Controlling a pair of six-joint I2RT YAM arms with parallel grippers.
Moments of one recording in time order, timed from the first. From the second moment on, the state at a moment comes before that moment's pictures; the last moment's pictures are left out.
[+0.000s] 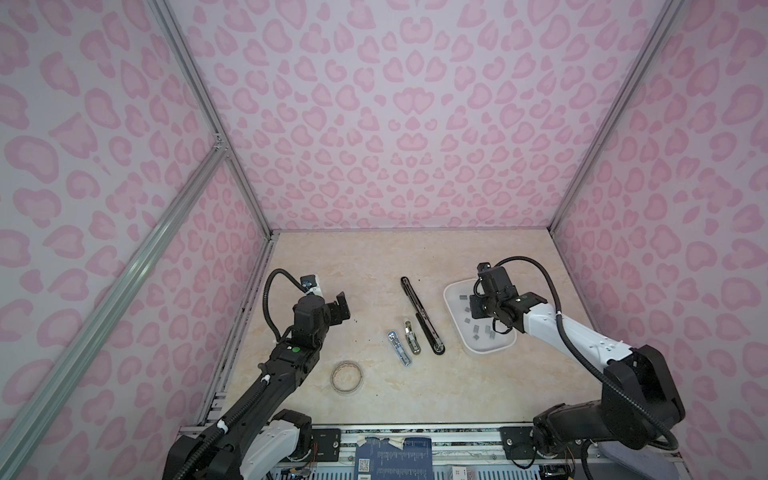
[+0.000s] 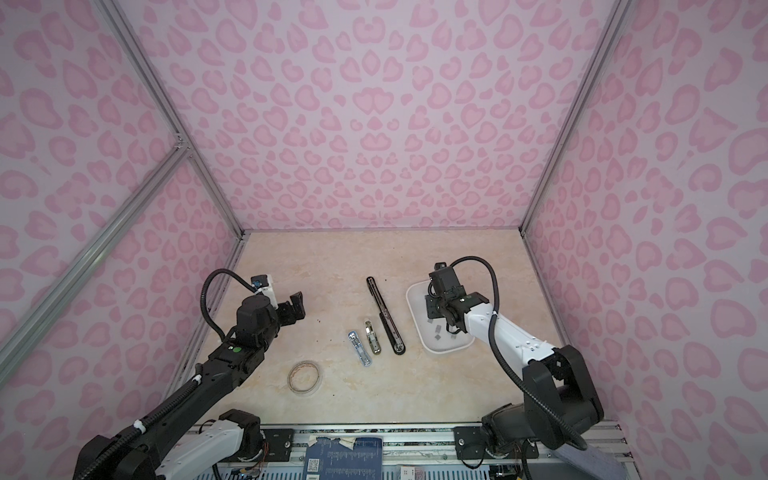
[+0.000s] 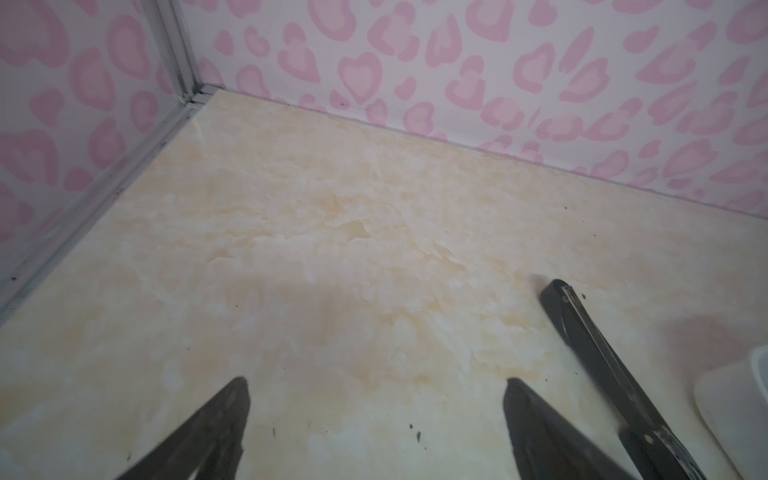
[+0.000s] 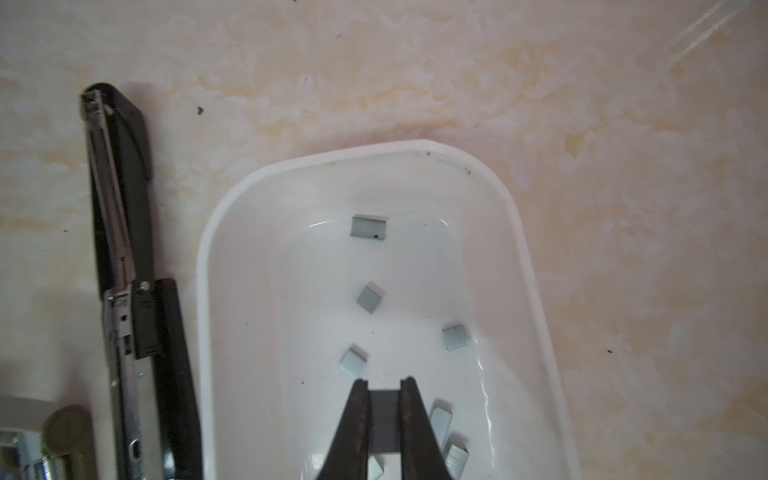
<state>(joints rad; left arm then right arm) -0.29 0.99 0.48 0.04 -0.20 -0.35 0.45 1.39 0.92 -0.45 0.20 0.27</state>
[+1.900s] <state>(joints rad) -0.43 0.79 0.28 0.36 0.23 -0.26 1.07 1.71 0.96 -0.25 0.41 0.58</state>
